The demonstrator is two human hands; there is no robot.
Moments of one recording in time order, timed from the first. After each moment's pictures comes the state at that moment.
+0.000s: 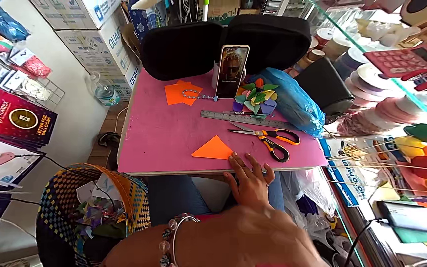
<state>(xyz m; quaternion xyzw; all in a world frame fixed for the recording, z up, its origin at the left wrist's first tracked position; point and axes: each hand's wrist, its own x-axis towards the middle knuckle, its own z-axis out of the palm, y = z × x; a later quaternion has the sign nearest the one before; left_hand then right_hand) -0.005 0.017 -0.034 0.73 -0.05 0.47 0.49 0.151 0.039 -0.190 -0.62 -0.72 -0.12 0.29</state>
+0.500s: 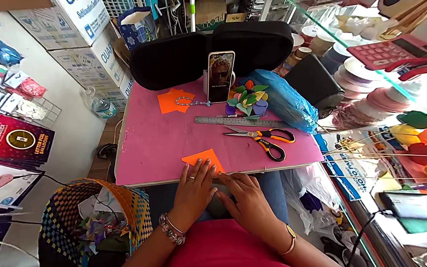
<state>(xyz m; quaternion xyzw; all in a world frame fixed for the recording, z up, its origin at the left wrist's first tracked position) -0.042 0.059 -0.184 0.88 0.42 0.21 -0.08 0.144 0.018 -0.156 -0.53 -0.78 0.03 0.33</state>
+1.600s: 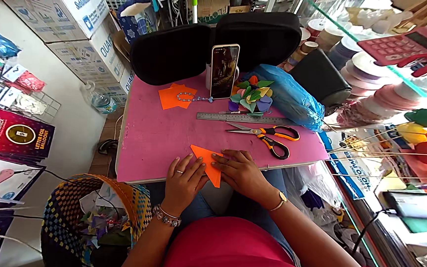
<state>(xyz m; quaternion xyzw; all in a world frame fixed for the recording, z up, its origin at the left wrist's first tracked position) -0.071 0.082 -0.201 0.84 0.40 0.35 -0.14 0.165 0.082 -0.179 -0.40 -0.86 0.00 0.32</state>
